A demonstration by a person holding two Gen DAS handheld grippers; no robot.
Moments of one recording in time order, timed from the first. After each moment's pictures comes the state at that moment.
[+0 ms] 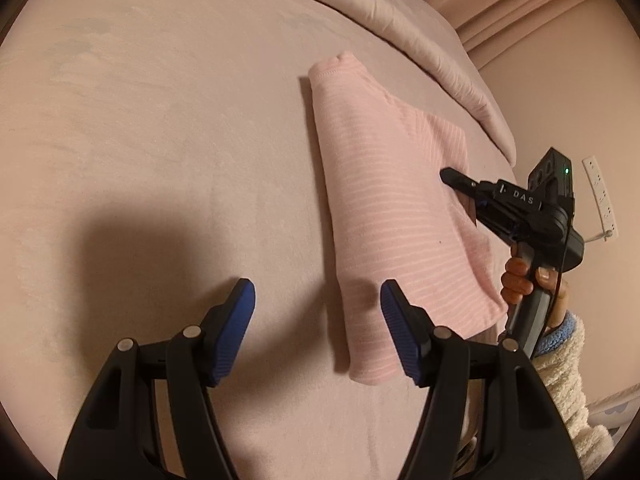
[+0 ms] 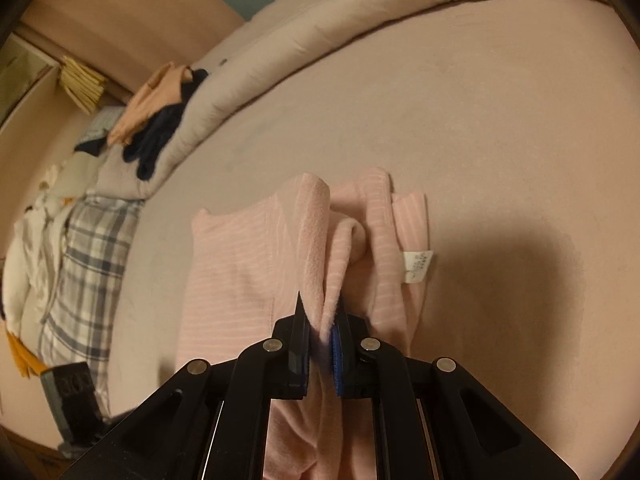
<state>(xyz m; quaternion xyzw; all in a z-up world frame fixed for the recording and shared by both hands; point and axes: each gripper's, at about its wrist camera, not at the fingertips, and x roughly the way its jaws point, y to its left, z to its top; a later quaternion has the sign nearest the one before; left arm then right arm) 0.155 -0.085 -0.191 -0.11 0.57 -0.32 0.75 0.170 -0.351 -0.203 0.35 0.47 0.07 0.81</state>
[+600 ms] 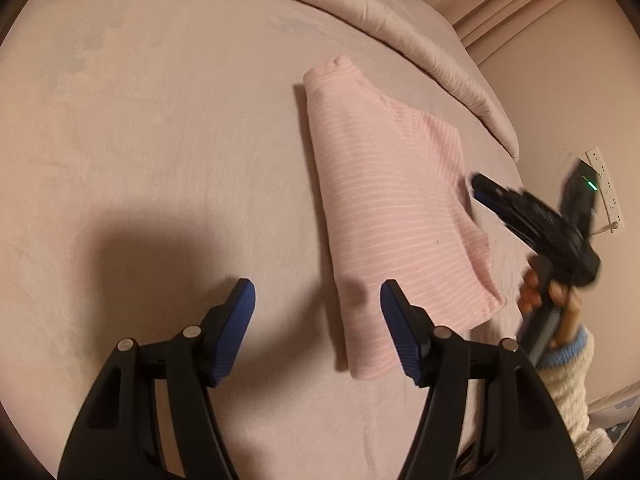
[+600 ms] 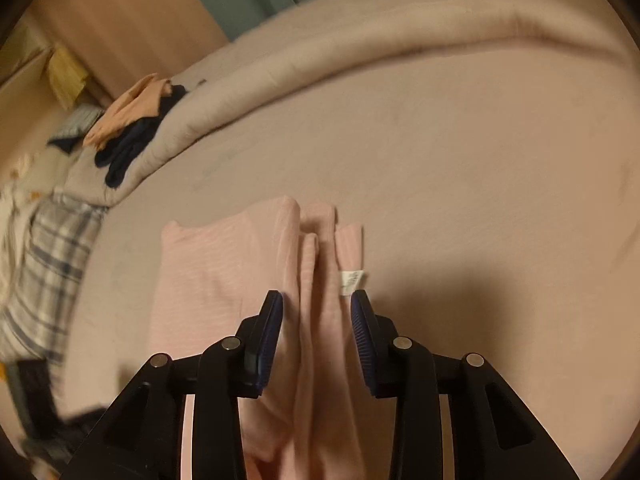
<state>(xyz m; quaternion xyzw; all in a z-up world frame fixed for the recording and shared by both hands) 0.153 -0.088 -0.177 -0.09 0.56 -0.31 0.77 0.145 -0.344 -0.164 0.26 0.44 -0.02 0.86</state>
